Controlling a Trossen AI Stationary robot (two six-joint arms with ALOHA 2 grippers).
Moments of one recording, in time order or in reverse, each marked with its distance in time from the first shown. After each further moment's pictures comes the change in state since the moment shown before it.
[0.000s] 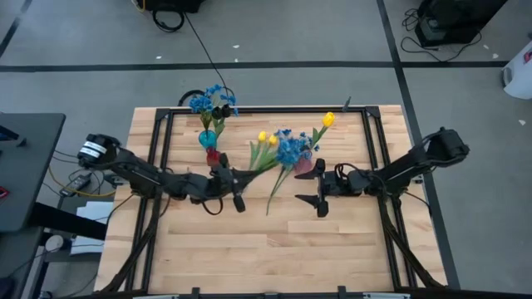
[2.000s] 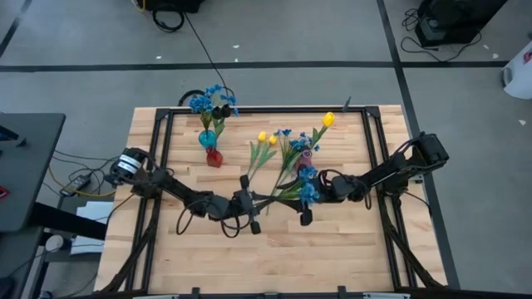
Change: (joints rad) left arm -0.088 0.389 0.160 0.194 0.035 0.153; right arm 0.027 0.224 0.248 0.067 -0.025 -0.042
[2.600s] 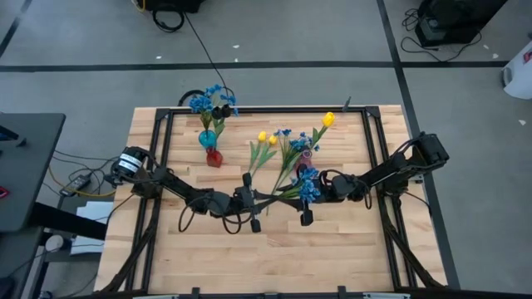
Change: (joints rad) left arm 0.032 0.001 0.000 0.011 0.081 -0.065; right arm 0.000 0.000 0.000 0.015 -0.025 -0.048
